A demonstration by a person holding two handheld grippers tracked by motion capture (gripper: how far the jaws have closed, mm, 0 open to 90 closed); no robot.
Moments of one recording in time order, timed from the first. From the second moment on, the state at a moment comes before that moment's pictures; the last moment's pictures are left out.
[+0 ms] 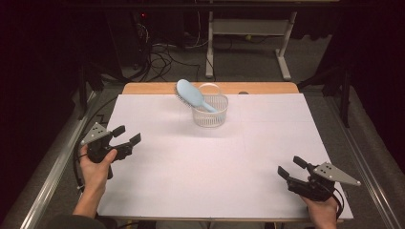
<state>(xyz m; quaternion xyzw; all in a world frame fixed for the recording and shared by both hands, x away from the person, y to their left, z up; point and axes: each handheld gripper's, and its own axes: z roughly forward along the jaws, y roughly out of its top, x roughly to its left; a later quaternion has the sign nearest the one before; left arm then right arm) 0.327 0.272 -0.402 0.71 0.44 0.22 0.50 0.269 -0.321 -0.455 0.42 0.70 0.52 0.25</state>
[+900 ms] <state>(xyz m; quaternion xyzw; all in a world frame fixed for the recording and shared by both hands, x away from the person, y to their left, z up) 0.317 0.275 -0.410 0.70 0.45 0.22 0.50 0.269 -0.321 -0.455 0.42 0.70 0.52 0.25</state>
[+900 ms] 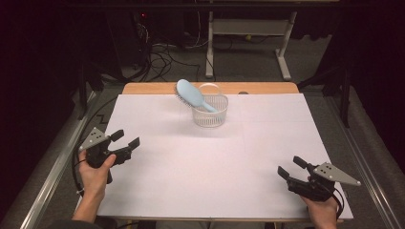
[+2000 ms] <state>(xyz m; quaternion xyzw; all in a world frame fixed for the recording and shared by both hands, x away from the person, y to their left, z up) 0.305 0.271 -0.425 0.72 0.44 0.22 0.50 0.269 -0.321 -0.455 0.42 0.70 0.52 0.25</state>
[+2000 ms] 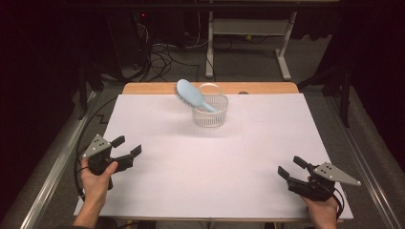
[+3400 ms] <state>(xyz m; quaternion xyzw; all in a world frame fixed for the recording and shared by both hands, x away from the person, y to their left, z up) 0.290 0.282 -0.446 0.72 0.45 0.22 0.48 0.269 -0.321 -0.455 0.42 0.70 0.52 0.25</state>
